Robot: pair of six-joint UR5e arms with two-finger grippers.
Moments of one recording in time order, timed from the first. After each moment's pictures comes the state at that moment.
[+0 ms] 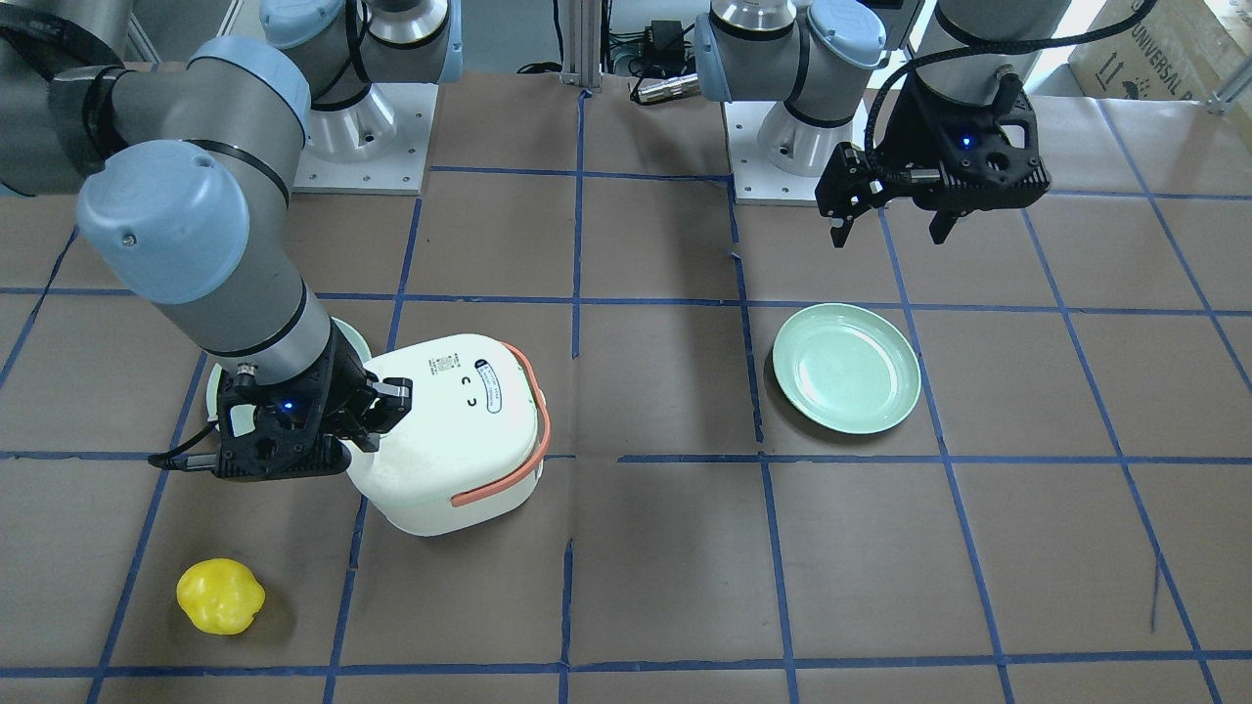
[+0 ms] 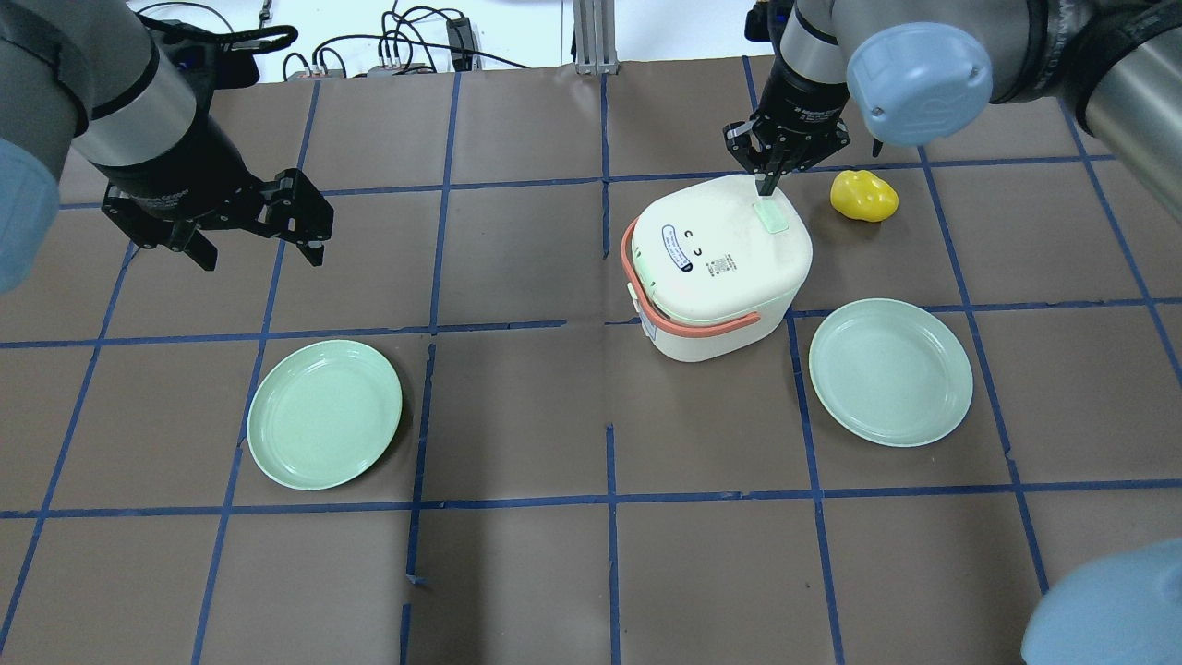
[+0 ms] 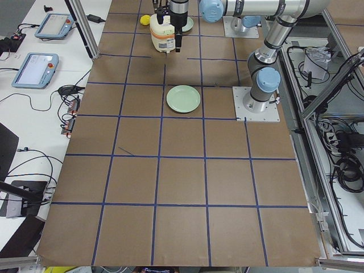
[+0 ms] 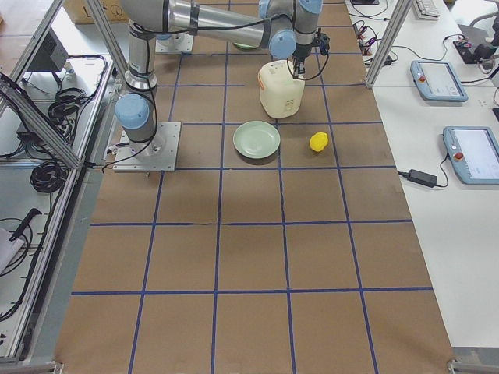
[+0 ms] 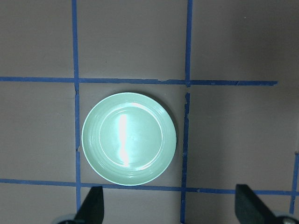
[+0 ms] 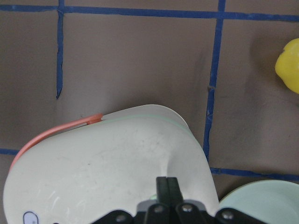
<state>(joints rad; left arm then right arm) -1.51 -1.48 -1.67 -1.53 1.62 0.03 1.62 -1.24 1.48 -1.83 -1.49 -0.02</state>
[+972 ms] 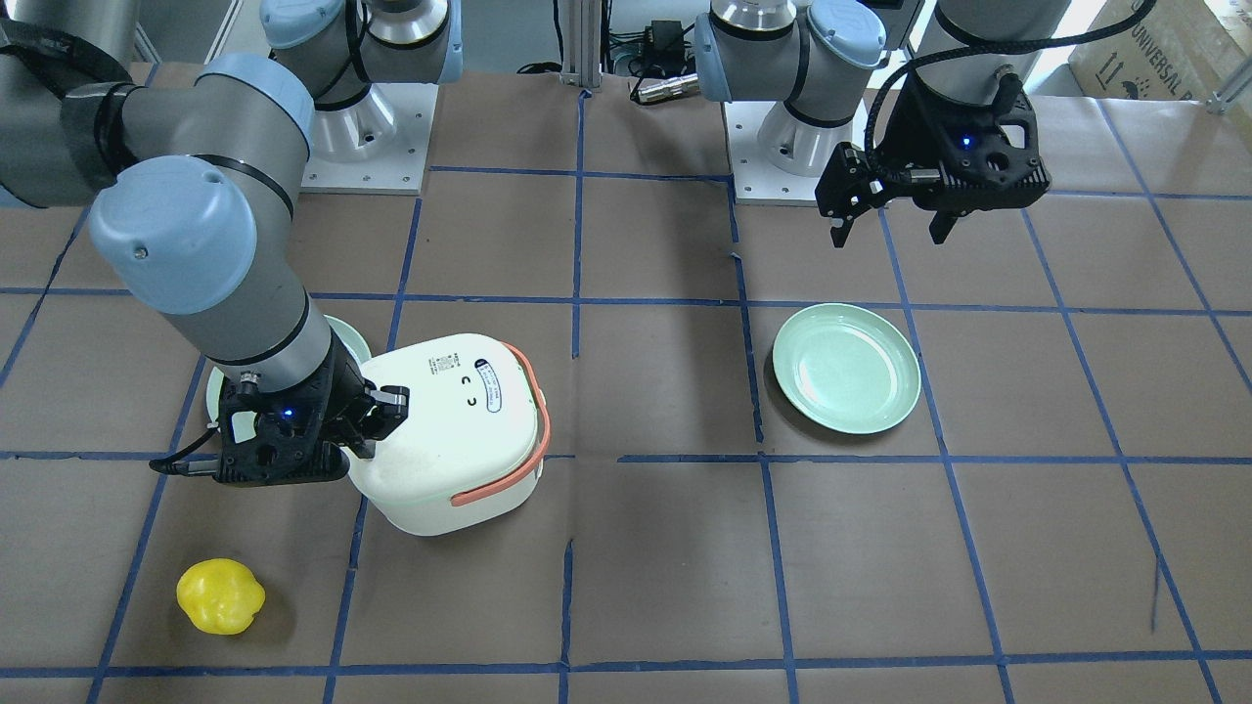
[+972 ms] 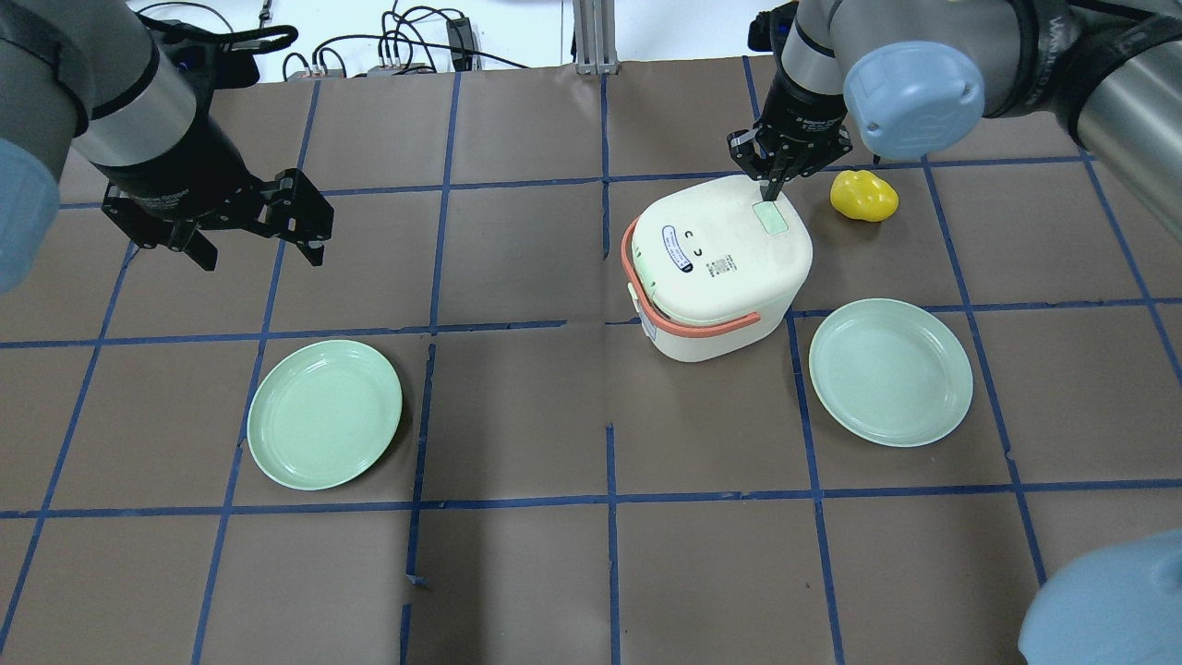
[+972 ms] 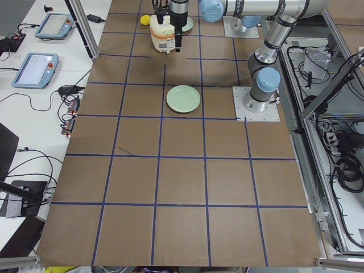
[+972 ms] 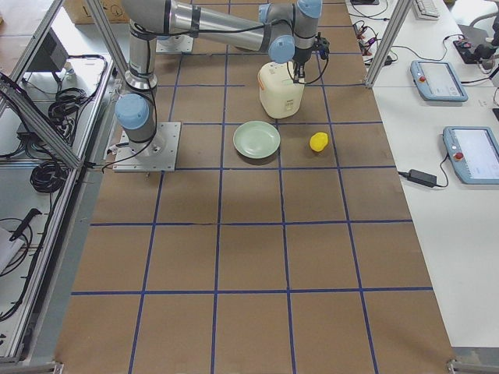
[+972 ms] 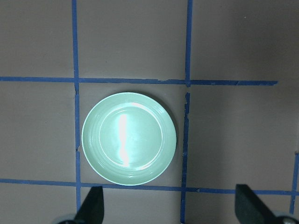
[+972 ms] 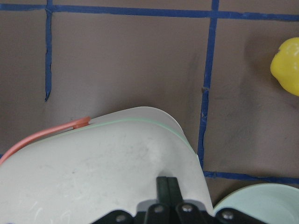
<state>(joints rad) -1.51 -1.48 -1.67 -1.53 1.62 0.03 1.62 -1.23 1.50 -1.86 -1.50 -0.02</state>
